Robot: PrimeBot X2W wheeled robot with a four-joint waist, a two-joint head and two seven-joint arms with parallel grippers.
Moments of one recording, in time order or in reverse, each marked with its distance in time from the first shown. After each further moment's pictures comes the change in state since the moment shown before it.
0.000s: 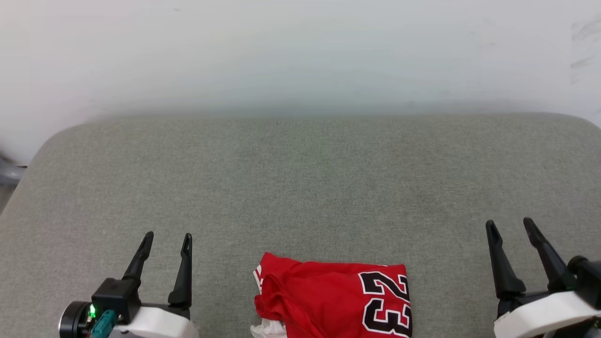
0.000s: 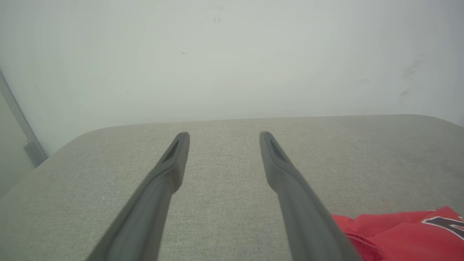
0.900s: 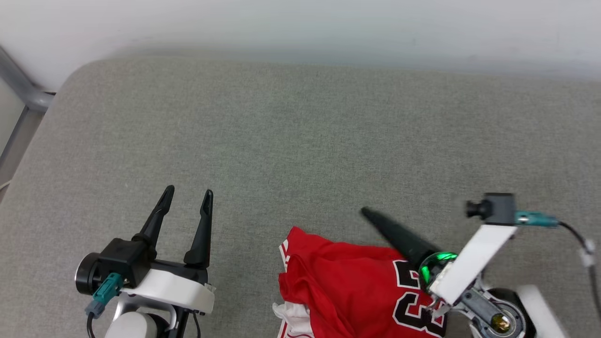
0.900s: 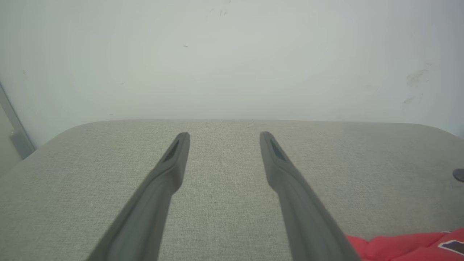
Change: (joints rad) left arm -0.131 0.025 -0.086 -0.040 -0.087 -0.030 0.001; right arm -0.259 -0.008 0.318 0.141 0.981 0.000 0.483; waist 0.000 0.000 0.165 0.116
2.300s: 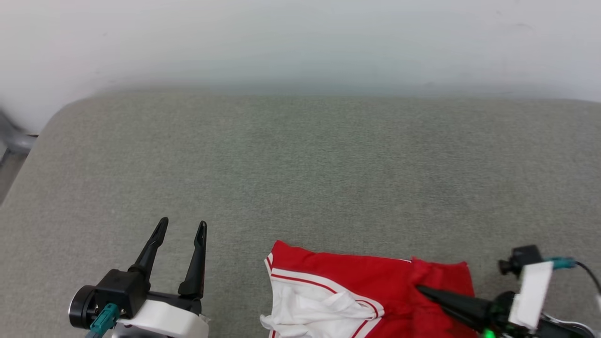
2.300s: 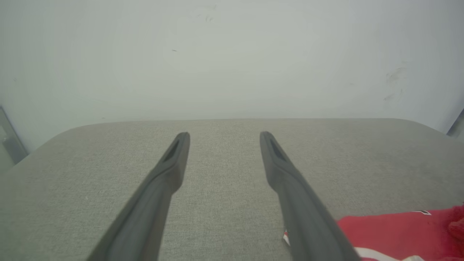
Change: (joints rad) left arm 0.122 0.045 -0.021 -0.052 -0.021 0.052 -0.001; right arm 0.060 0.065 -0.518 0.265 0.133 0.000 0.746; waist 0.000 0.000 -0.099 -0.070
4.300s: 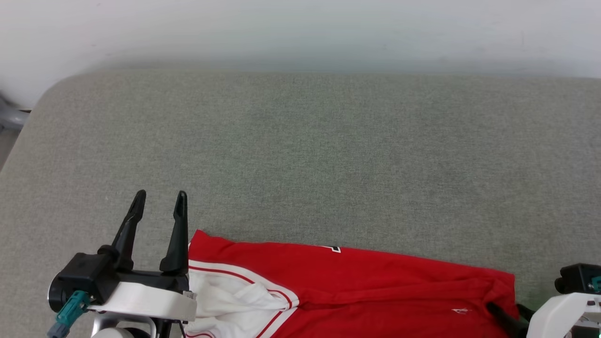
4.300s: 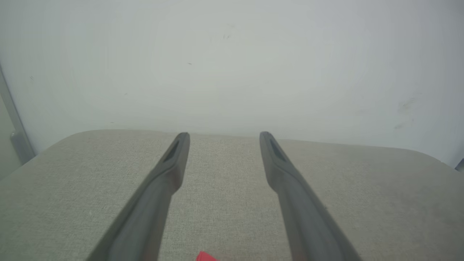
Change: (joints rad) left arm -0.048 0.092 -0.044 -0.128 -0.155 0.130 0.000; right arm 0.192 -0.216 0.175 -0.179 -0.816 0.000 -0.596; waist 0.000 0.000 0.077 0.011
